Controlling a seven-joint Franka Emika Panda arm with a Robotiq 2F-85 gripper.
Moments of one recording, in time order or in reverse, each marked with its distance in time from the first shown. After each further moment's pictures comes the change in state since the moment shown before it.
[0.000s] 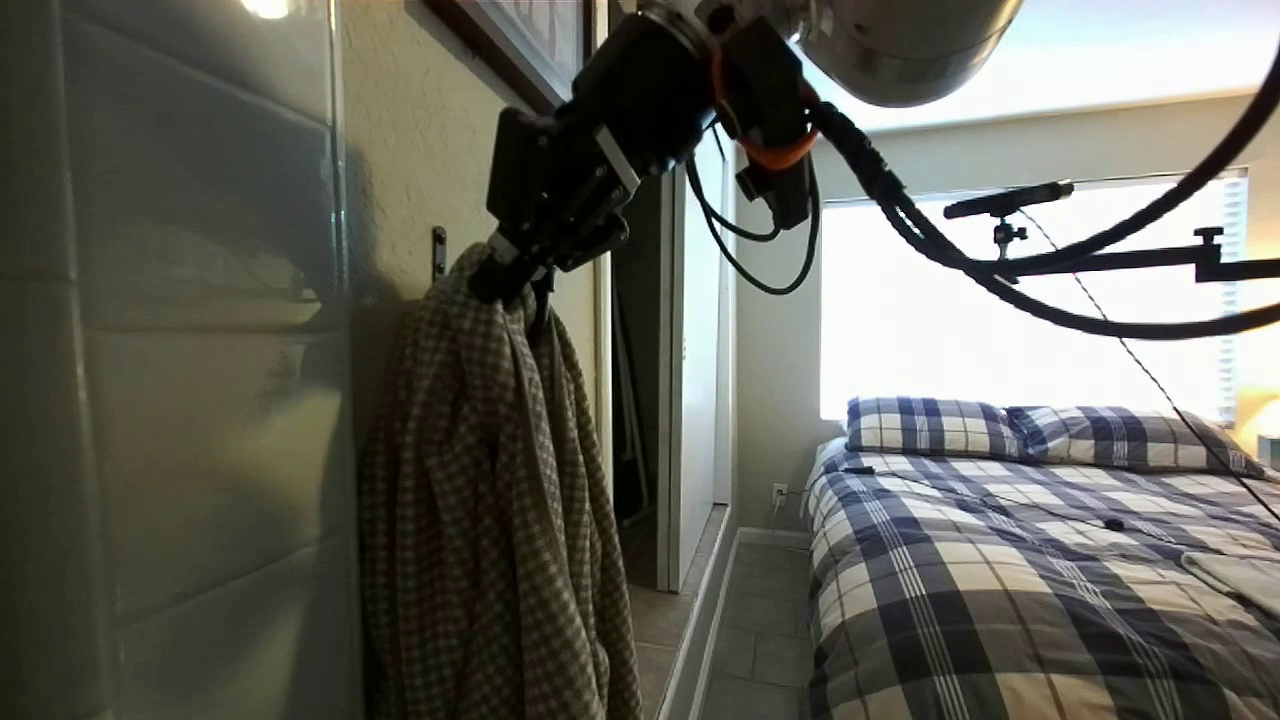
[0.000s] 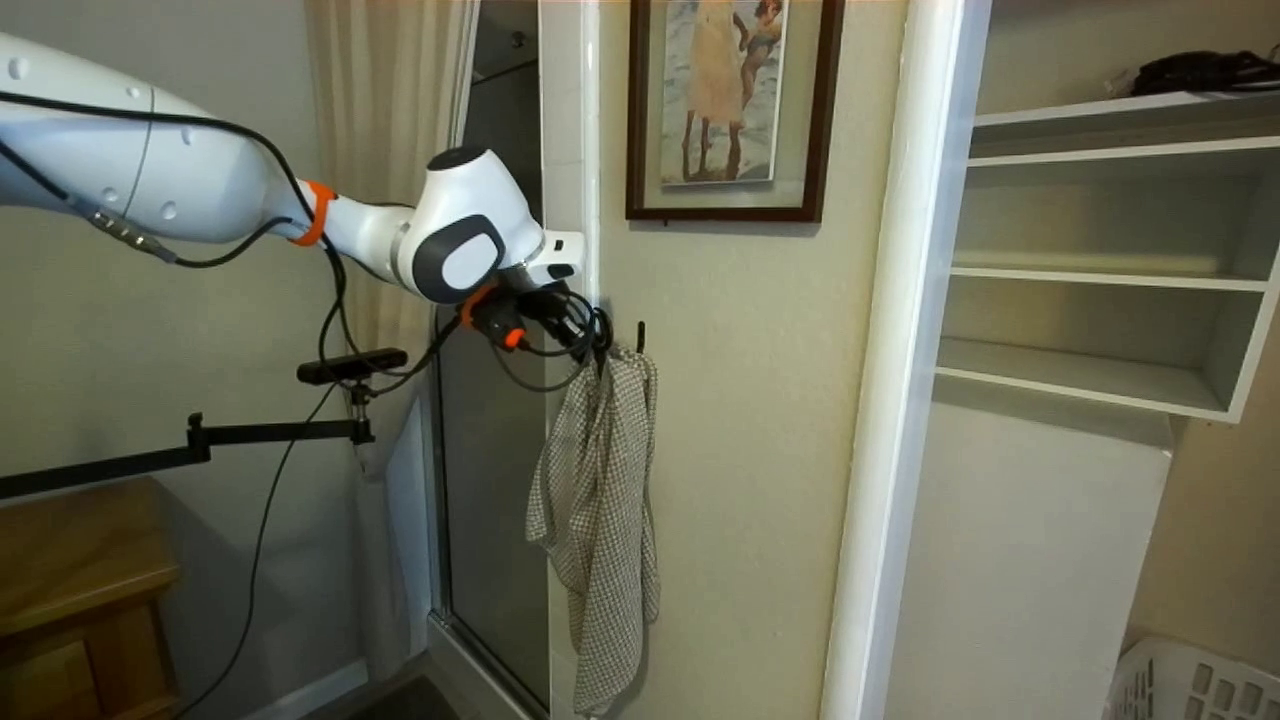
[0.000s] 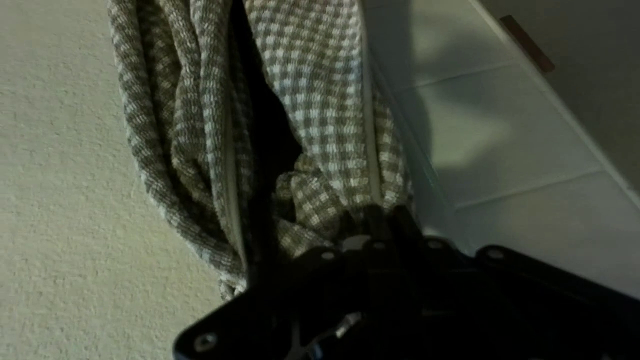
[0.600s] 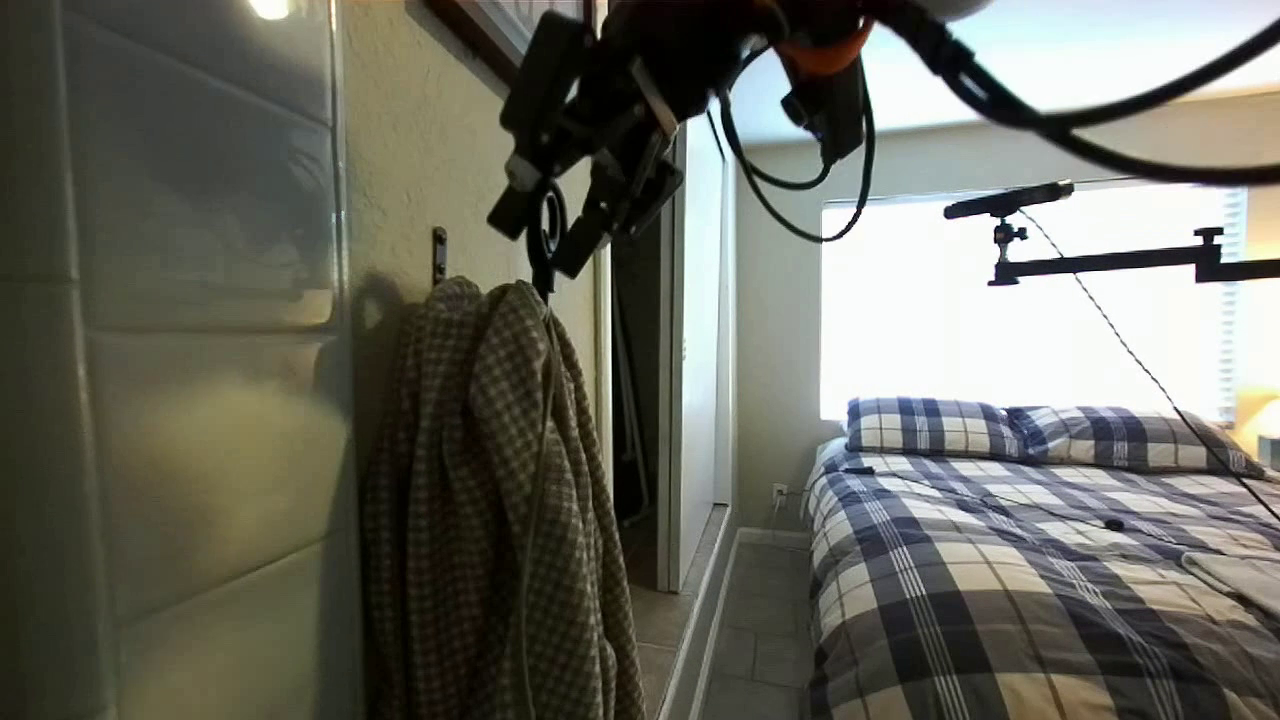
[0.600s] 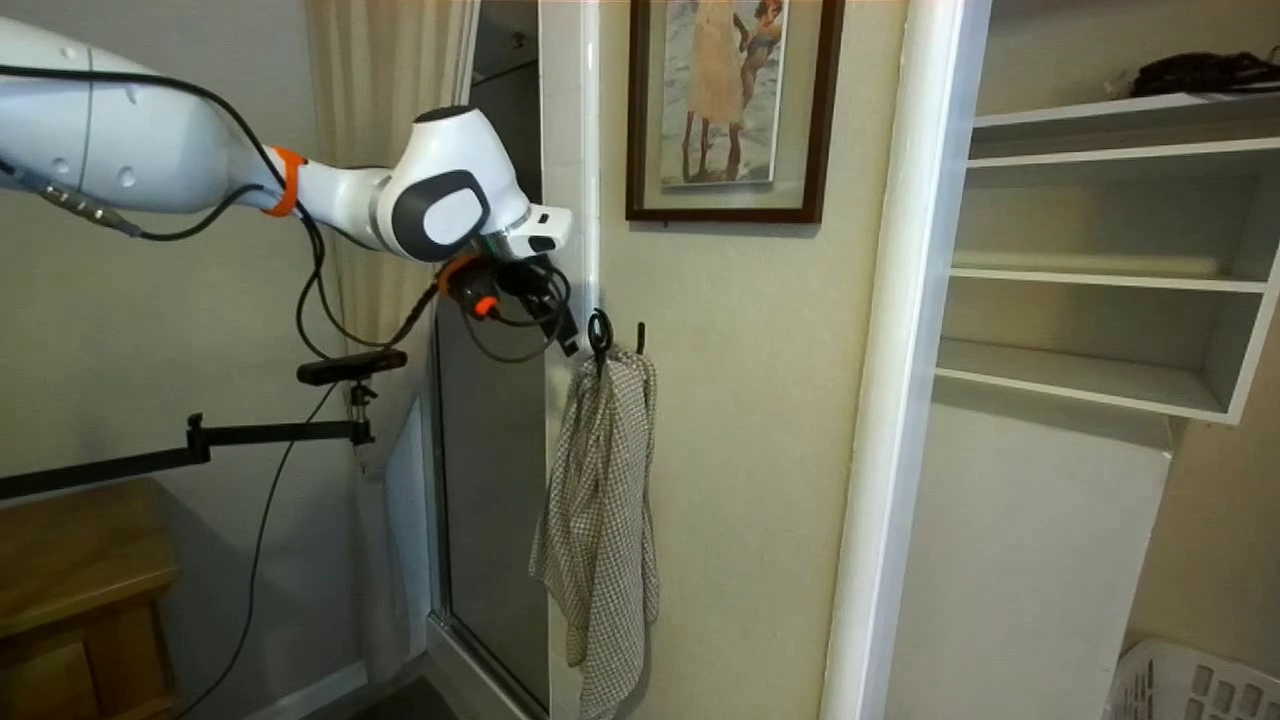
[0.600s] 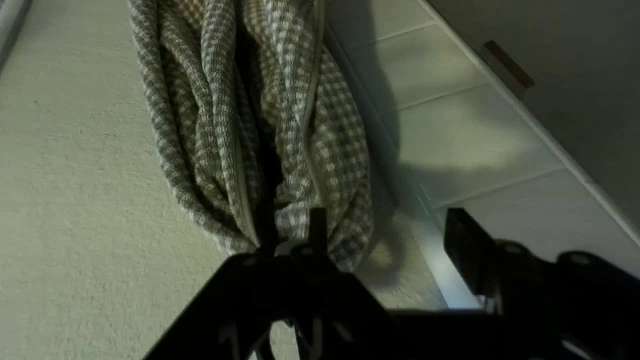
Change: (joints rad) arm 0.000 -0.061 0.001 0.052 -0.041 -0.203 0.123
